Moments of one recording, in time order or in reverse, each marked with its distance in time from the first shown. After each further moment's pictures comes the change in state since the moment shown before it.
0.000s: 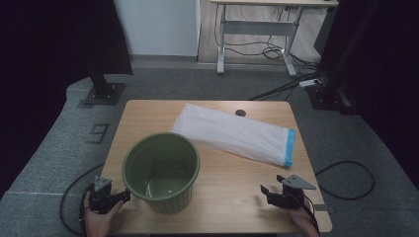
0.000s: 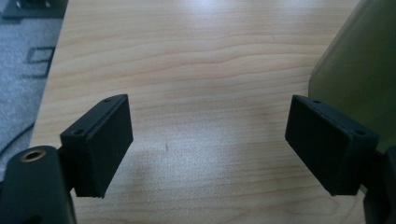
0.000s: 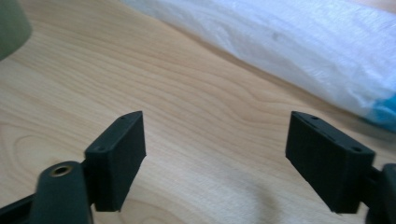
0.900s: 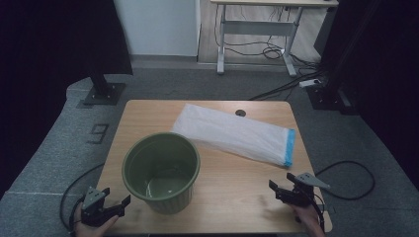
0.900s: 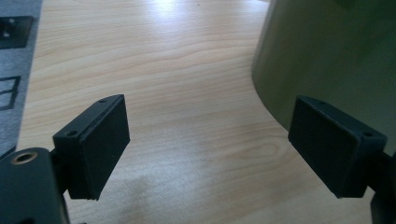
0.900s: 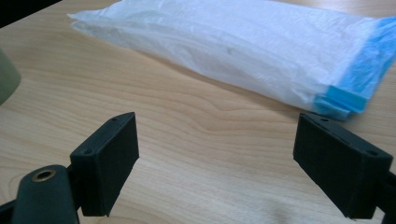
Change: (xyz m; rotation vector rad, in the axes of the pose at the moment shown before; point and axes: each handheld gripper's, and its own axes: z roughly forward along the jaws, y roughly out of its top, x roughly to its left) left arm 0.002 -0.021 -0.035 -0.064 -0.151 0.095; right arm -0.022 0.003 -0.015 -0.058 -0.032 0.162
